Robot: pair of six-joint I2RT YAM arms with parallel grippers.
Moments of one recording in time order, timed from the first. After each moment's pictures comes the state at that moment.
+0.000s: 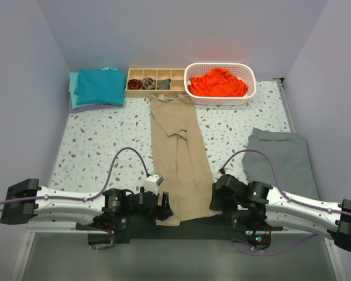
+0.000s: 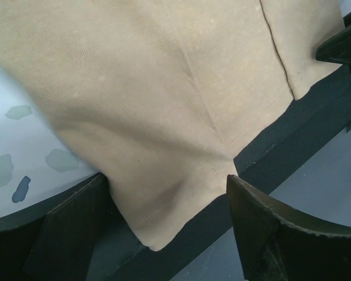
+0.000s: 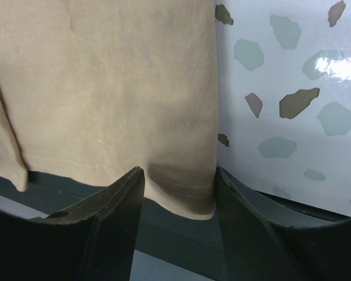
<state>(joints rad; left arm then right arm) -1.44 0.92 0.32 -0.26 -0.23 -1.12 1.10 0.78 0.37 -0.72 0.10 1.07</state>
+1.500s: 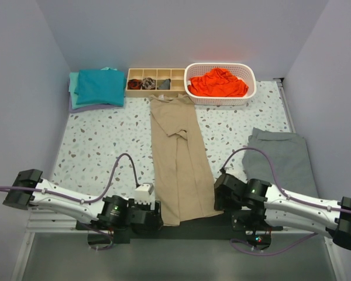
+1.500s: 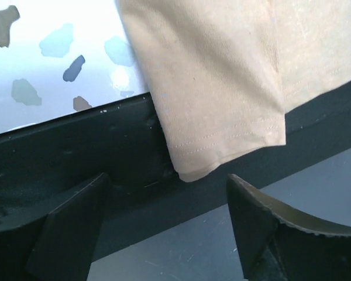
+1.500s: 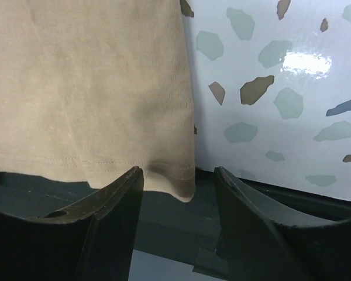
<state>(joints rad) -1.73 0.93 0.43 -0.68 -0.41 -1.57 1.10 0.82 0.42 -0.83 0.13 1.03</state>
